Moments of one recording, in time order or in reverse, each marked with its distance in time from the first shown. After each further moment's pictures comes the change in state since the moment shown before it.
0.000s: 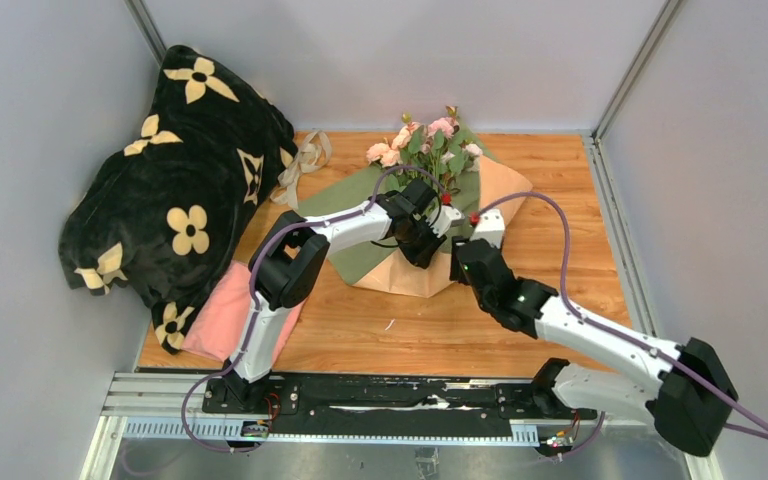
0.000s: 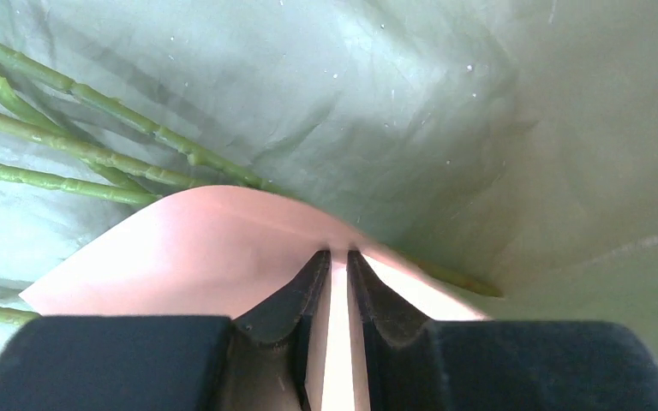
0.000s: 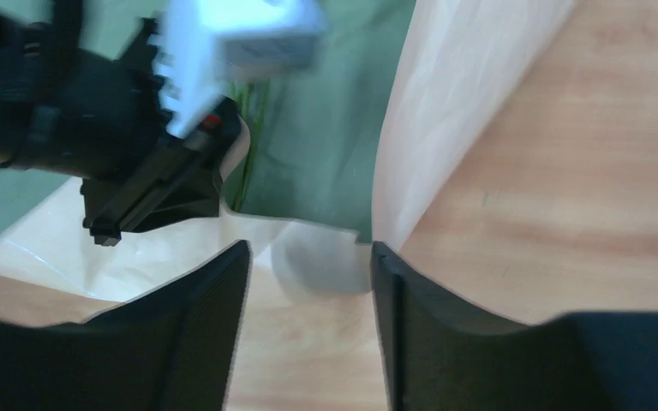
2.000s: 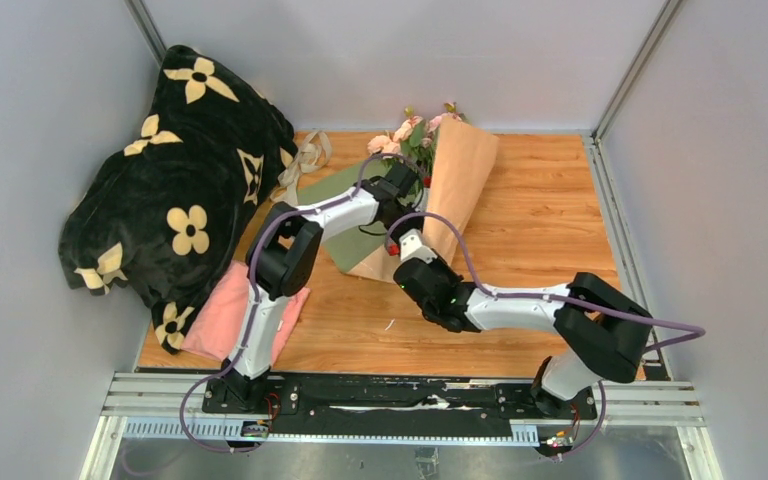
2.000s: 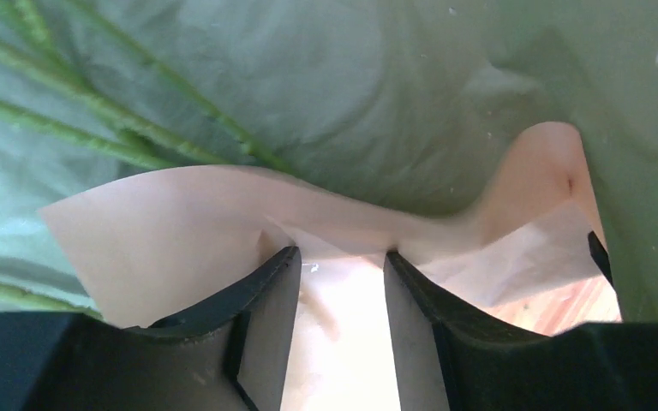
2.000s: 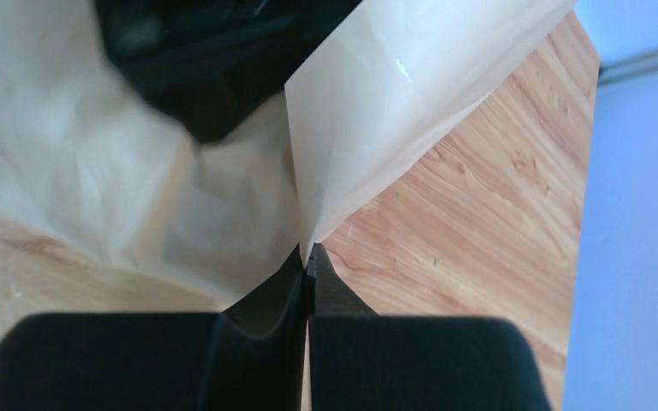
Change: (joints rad) left arm 0.097 0.043 0.064 -0.025 0.123 -0.058; right arm 0.194 0.442 0.059 0.175 0.268 -0.345
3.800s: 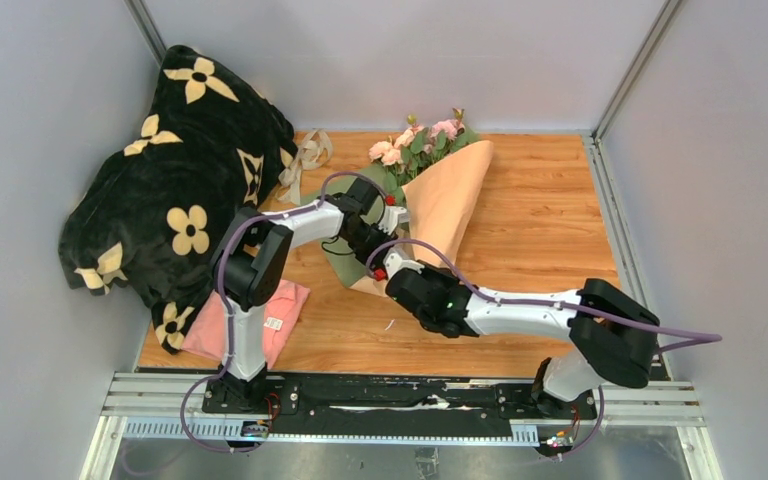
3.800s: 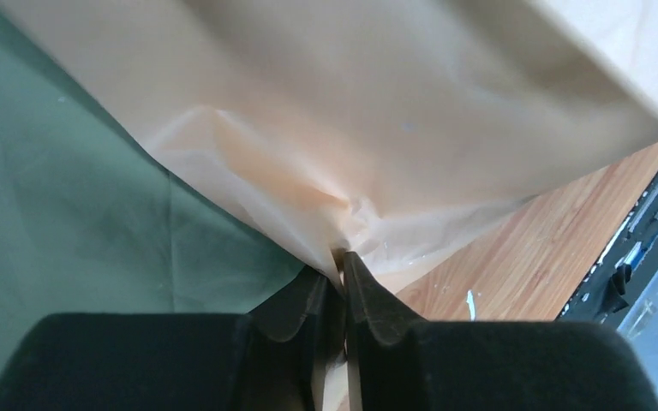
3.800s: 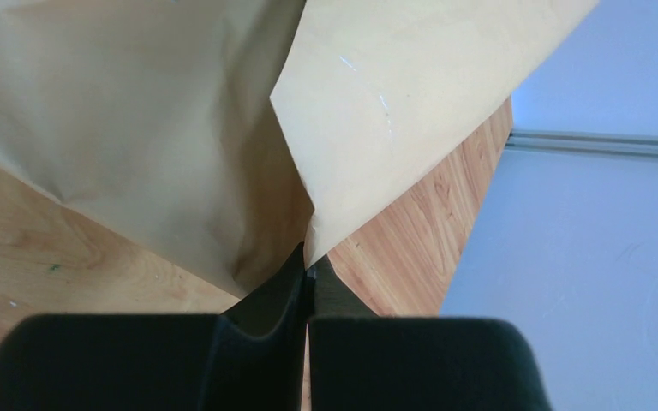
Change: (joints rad) left arm 0.129 -0.223 -0.385 0.012 0.120 -0.014; right arm 0.095 -0.041 0.062 -0.246 0.000 -0.274
